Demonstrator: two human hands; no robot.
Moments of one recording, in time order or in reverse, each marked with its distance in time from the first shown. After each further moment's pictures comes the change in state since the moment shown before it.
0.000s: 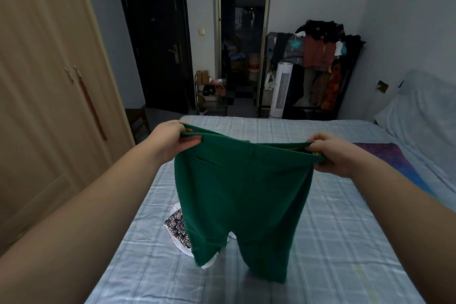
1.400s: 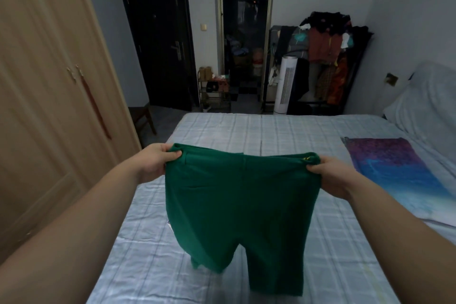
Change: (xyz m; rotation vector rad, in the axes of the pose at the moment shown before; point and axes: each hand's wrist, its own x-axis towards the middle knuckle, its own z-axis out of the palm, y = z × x) left_hand 0.037 -0.042 -0.073 0.403 -0.295 -0.088; right_hand 0.036 0.067 0.006 0.116 -0.108 -0.047
